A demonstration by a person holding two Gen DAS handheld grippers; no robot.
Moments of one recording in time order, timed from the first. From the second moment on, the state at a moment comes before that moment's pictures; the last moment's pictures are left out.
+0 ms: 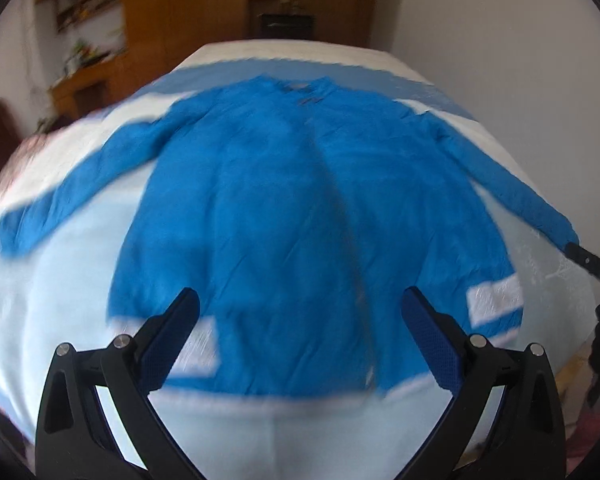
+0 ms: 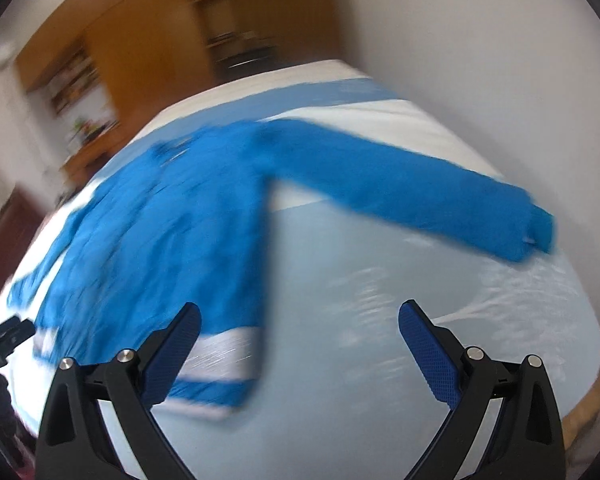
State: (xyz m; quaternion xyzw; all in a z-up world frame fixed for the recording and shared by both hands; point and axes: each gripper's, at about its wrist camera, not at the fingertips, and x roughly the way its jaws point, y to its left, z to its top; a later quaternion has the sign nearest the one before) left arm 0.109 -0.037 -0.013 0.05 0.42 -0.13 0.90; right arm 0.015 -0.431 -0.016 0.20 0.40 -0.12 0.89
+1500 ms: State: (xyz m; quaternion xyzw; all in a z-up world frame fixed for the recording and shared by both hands) left arm 0.373 -0.262 -0.055 0.00 0.52 -0.31 0.79; right arm 0.131 -0.614 0.008 0.35 0.36 -0.02 0.86
